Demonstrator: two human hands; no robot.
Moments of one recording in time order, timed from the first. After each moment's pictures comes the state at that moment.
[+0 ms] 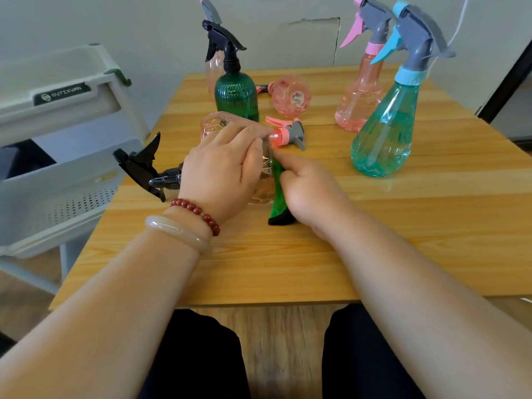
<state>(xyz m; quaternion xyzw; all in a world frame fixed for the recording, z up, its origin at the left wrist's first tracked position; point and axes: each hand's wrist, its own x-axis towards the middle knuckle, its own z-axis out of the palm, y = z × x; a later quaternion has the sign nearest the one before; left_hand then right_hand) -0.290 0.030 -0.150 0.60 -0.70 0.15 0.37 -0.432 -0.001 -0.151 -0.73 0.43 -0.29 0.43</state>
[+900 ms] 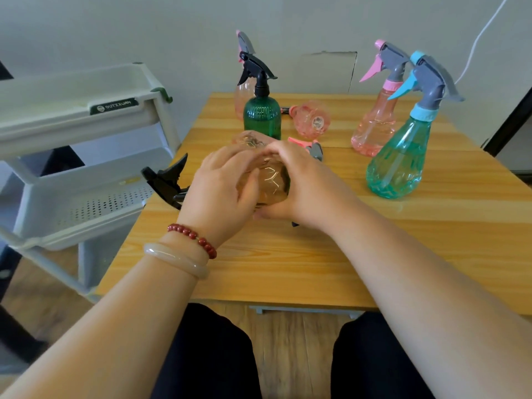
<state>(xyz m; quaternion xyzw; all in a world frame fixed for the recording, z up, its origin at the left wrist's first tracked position) -0.261 0.068 -0.147 0.61 -0.66 0.06 0.42 -0.412 -0.005 -0.130 -0.90 0.33 -0.25 0.17</state>
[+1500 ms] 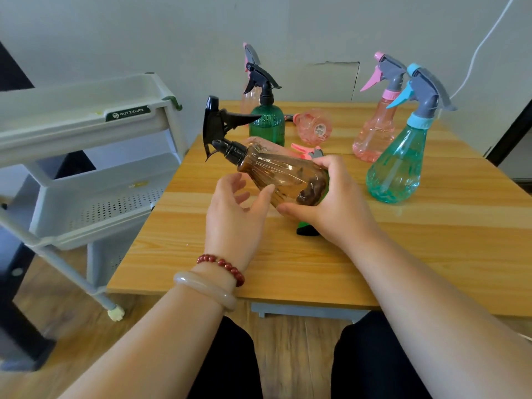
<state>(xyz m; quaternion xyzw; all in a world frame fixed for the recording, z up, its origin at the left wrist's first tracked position) -0.304 0.089 -0.151 0.71 -0.41 -0.18 0.54 -0.443 0.007 -0.148 -0.79 0.41 -0.38 0.26</state>
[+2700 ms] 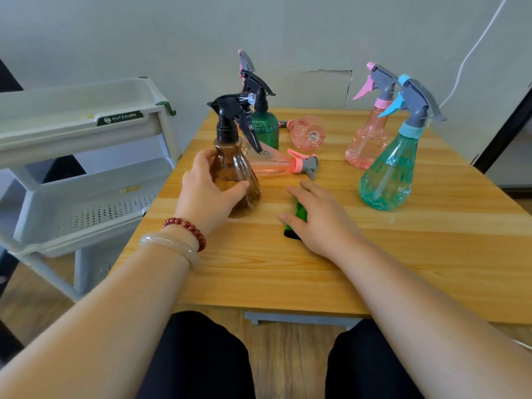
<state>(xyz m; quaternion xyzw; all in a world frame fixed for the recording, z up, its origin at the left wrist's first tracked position) -0.245 0.058 -0.139 0.72 -0.49 -0.14 0.47 -0.437 -0.002 -0.159 -0.86 0.46 -0.16 0.16</state>
